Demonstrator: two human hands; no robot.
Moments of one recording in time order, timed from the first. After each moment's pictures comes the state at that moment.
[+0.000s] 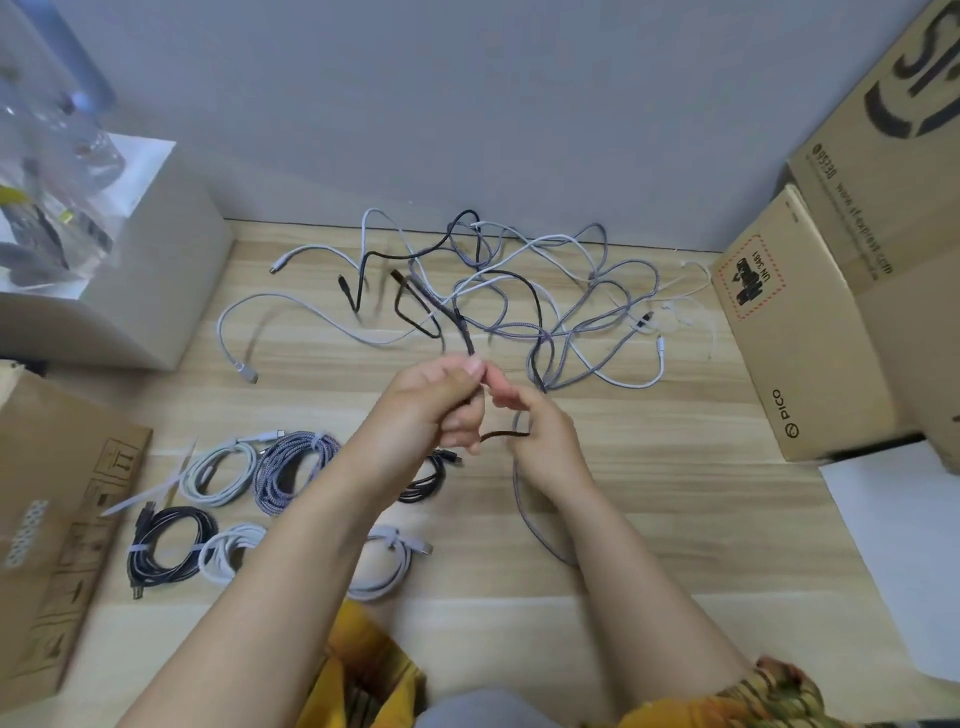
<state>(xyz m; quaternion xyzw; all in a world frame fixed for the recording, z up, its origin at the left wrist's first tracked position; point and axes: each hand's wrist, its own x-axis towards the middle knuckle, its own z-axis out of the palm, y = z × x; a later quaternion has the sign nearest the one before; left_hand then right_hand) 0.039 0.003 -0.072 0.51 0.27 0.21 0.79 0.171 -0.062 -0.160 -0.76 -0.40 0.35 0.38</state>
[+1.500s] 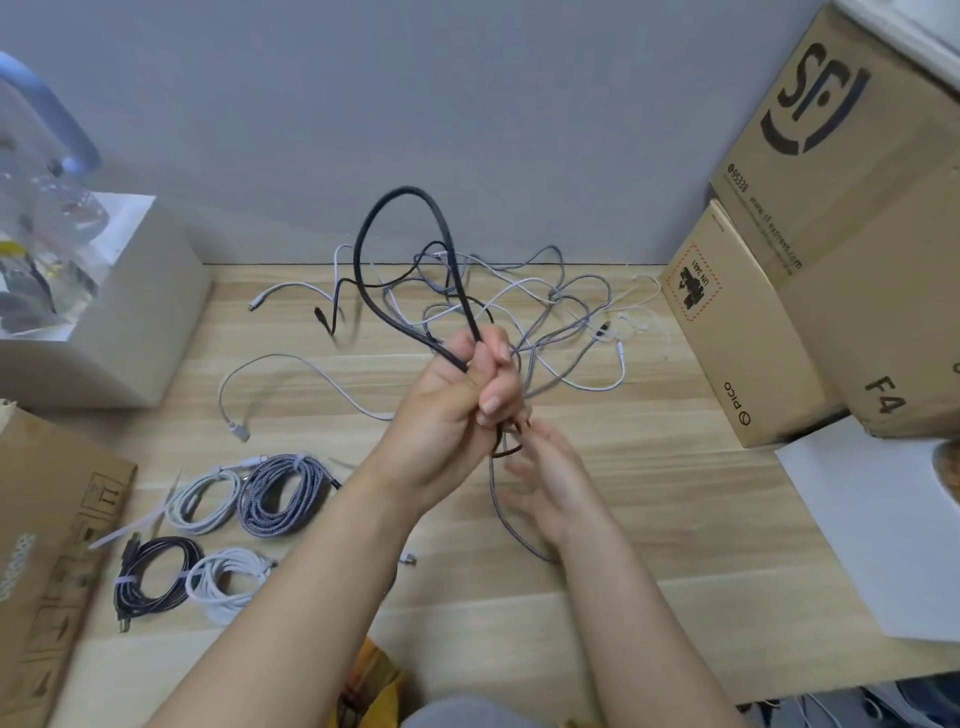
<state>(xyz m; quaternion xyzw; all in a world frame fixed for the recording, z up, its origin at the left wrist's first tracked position) 0.074 -0.033 -0.056 0.37 0.07 0.27 0.88 0.163 -0.103 -0.115 -0.64 0.00 0.54 0.55</state>
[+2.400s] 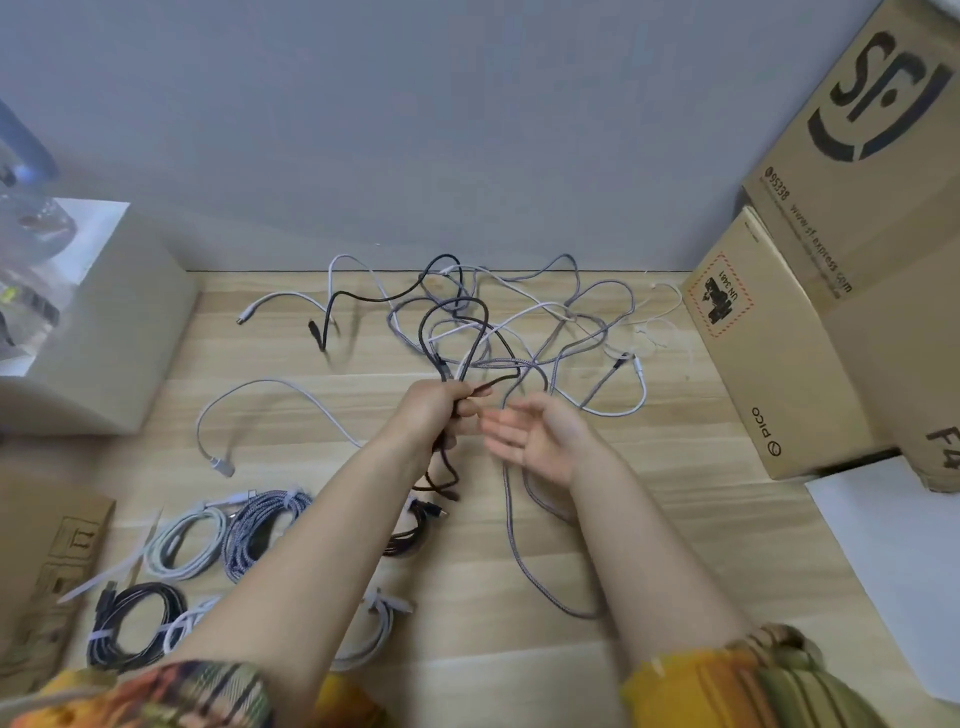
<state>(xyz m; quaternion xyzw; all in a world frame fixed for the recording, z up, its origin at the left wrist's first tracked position) 0.112 0.052 -0.123 0.43 0.49 0.09 0.75 0.226 -0.022 -0.143 -0.55 0.03 0.64 0.53</state>
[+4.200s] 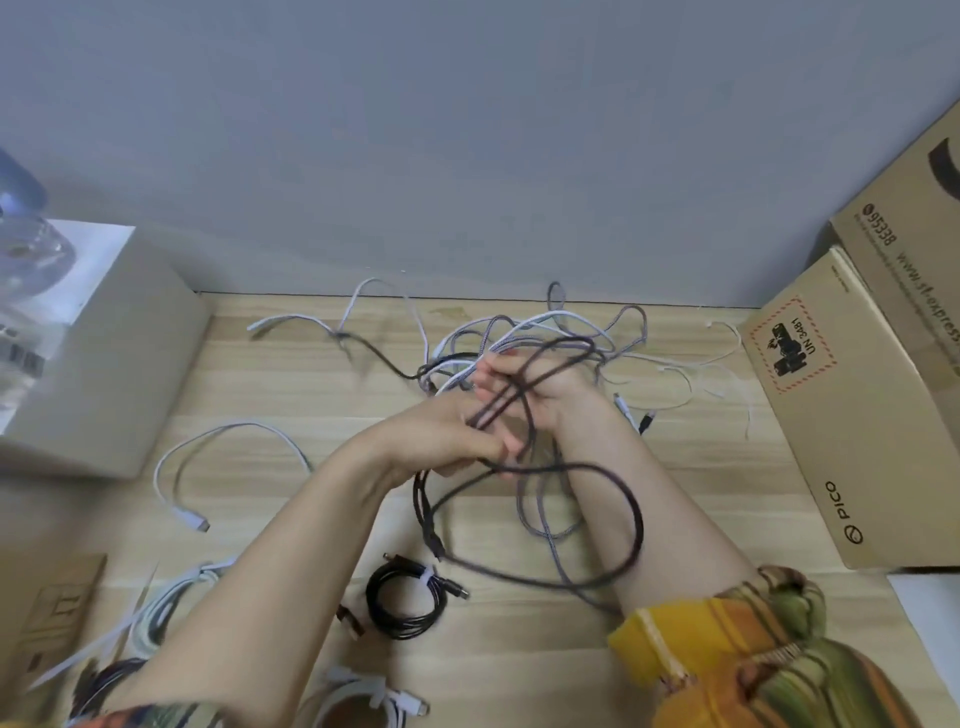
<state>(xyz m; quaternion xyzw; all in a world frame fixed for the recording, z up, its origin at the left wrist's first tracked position) 0.111 0.113 -0.103 0.67 0.31 -0.04 0.67 0.252 0.099 -0.138 -0.56 -0.03 0.65 0.51</state>
